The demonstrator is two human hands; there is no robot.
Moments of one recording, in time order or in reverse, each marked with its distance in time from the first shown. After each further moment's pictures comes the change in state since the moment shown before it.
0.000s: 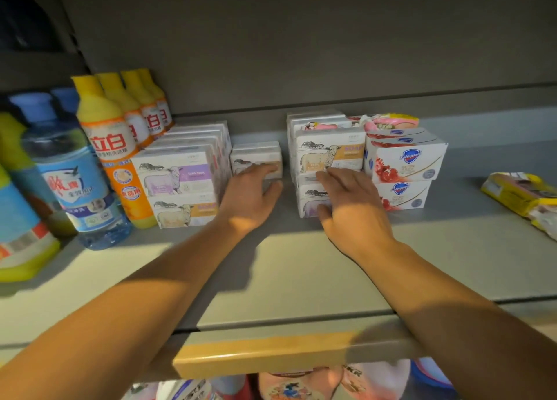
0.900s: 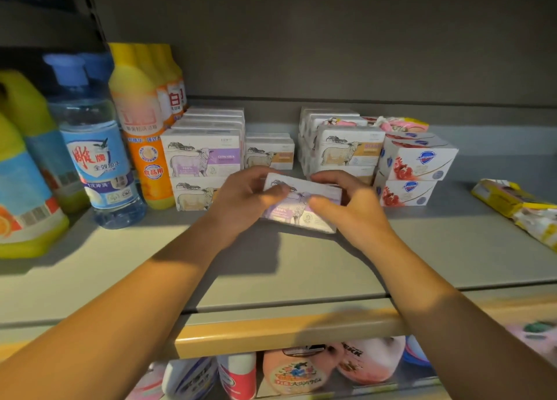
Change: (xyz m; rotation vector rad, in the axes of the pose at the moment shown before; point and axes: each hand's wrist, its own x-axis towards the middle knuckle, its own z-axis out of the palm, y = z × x) left_hand -0.048 -0.017 -0.050 -0.842 -0.162 -0.301; right_hand -0.010 -0.057 -0.018 0.936 -0.109 0.258
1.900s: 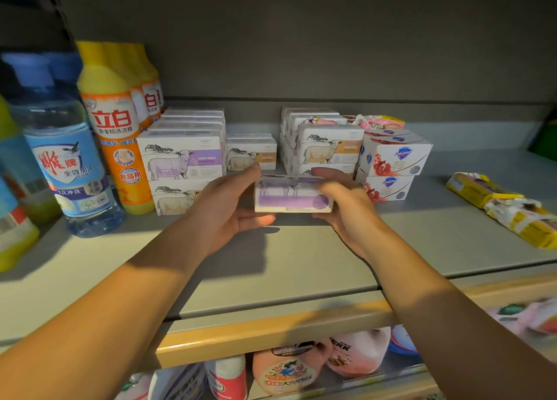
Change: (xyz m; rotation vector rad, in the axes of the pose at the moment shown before) left_hand 0.000 0.005 0.000 -0.527 -0.062 -0.391; right_hand 0.008 0.016 -0.008 0.373 0.099 0.314
